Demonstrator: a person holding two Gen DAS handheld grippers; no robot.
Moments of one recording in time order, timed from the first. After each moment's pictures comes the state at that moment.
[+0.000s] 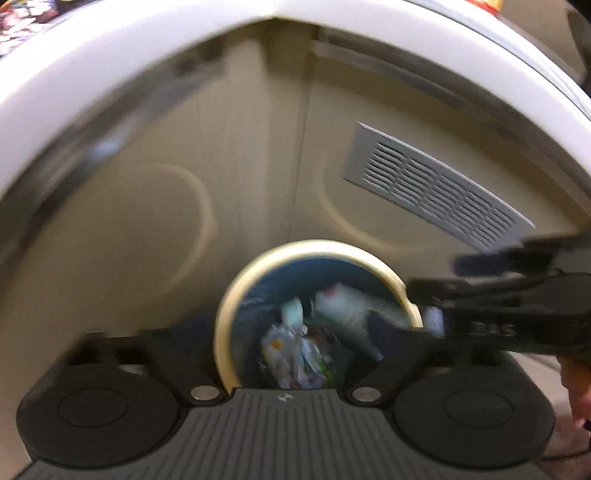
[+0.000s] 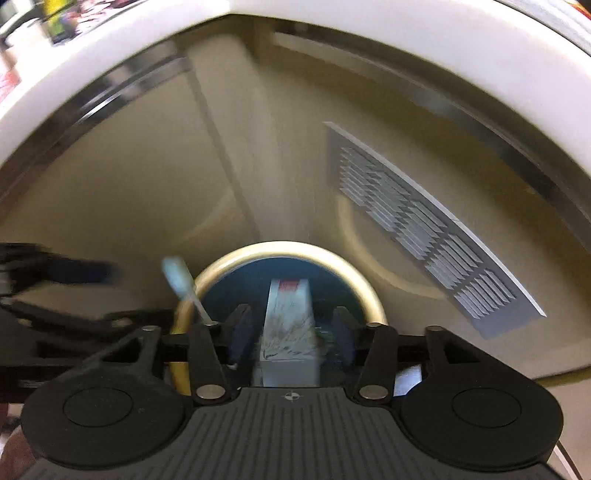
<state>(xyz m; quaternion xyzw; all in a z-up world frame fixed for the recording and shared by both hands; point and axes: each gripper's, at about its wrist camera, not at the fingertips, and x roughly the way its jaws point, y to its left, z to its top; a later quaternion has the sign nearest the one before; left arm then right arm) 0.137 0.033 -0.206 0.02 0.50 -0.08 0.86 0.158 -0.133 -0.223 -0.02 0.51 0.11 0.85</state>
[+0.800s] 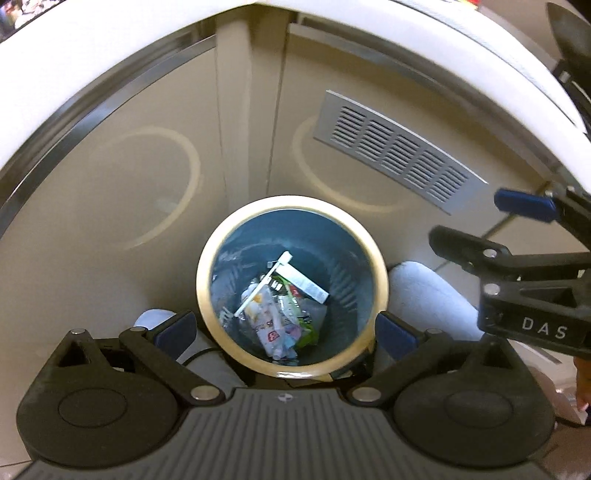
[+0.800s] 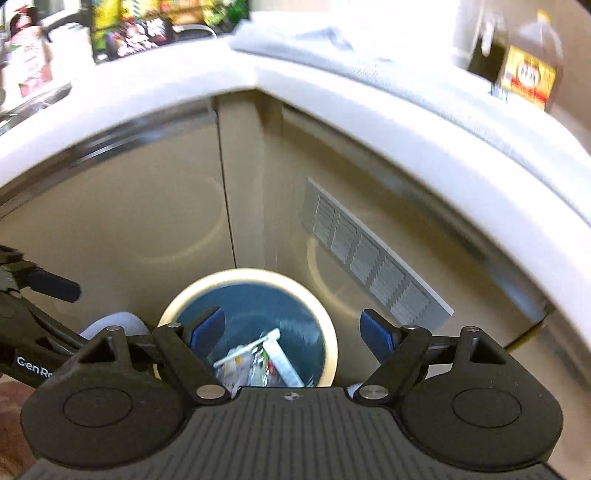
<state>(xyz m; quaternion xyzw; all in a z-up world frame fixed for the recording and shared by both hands) 0.075 0.035 -0.178 0.02 0.54 -0.11 0.84 0.066 -0.137 -0.165 -0.10 0.40 0.10 0.91</state>
